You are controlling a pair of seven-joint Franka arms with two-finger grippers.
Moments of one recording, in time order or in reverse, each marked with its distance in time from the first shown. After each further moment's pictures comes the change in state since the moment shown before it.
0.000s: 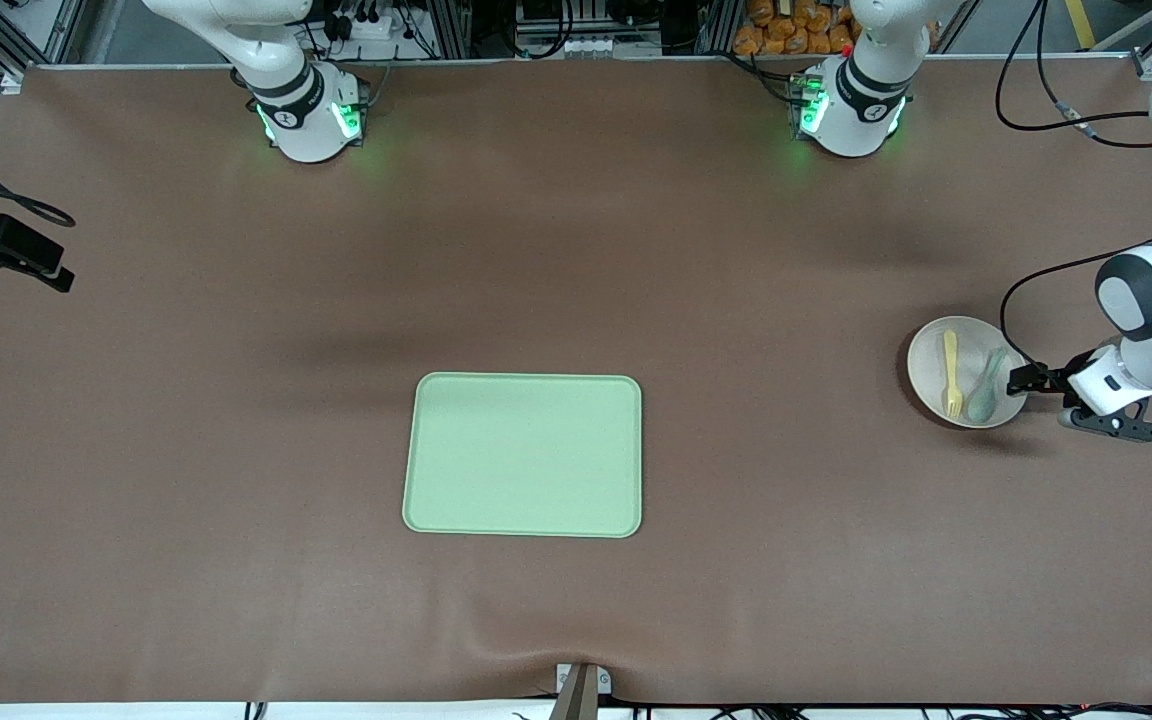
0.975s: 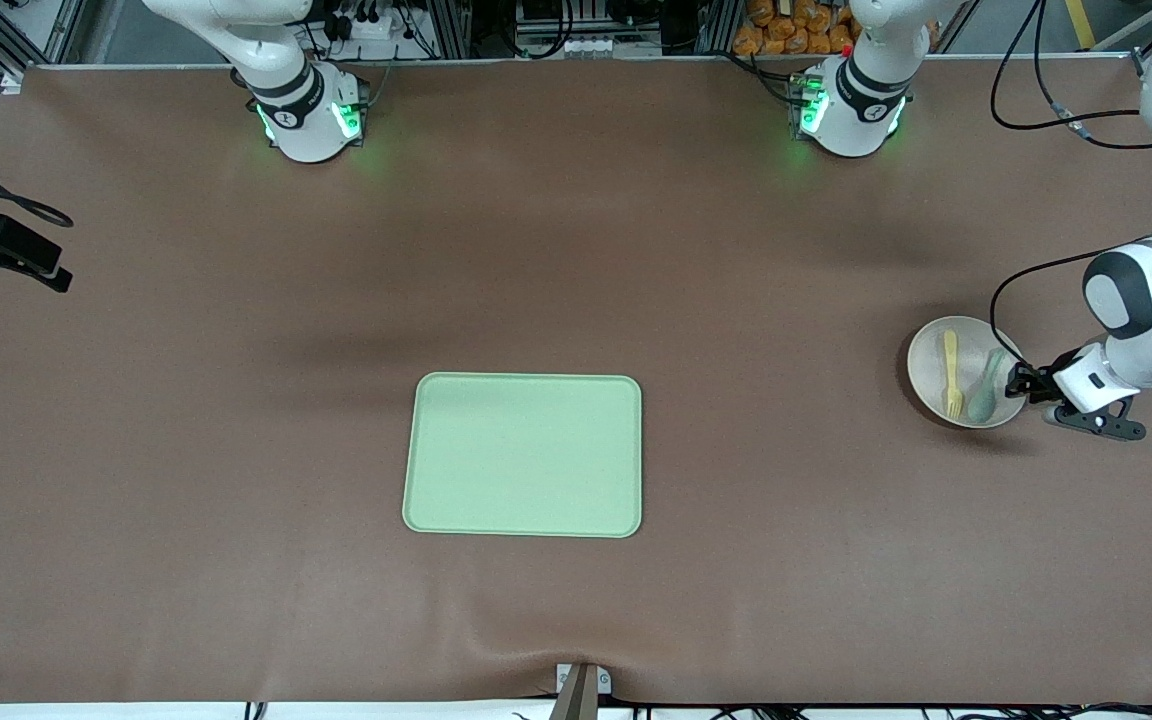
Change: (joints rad) left arm -0.015 -0.015 0.000 -0.024 0.000 0.000 -0.002; right arm -0.001 0.000 -0.002 0.000 0.000 0.000 0.000
